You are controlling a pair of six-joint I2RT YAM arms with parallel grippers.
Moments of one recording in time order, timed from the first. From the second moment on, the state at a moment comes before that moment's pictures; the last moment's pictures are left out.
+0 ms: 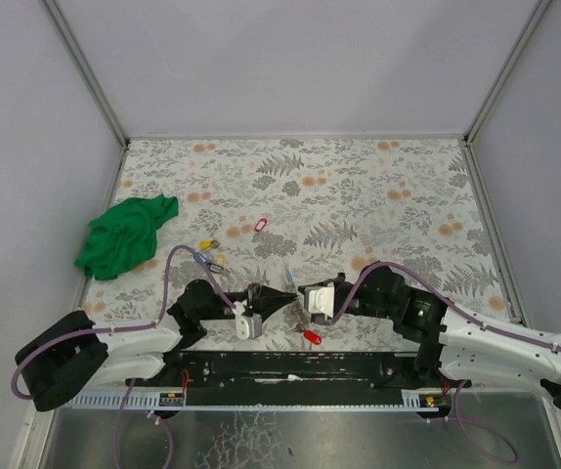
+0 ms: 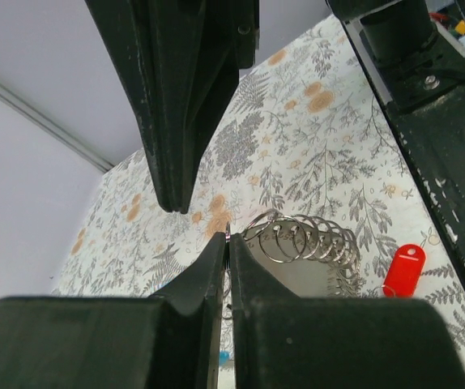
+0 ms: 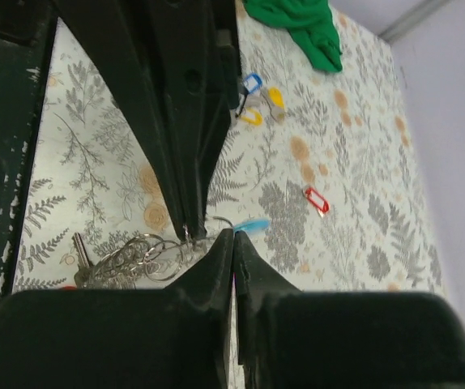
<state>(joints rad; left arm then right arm) -0.89 1.07 0.14 1.02 0.64 0.62 1.11 0.84 0.56 -0.01 -0.23 -0.70</state>
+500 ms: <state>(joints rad) -0.72 1.30 0.08 1.44 0.65 0.24 0.97 0.87 0.54 0.02 -0.16 -0.44</state>
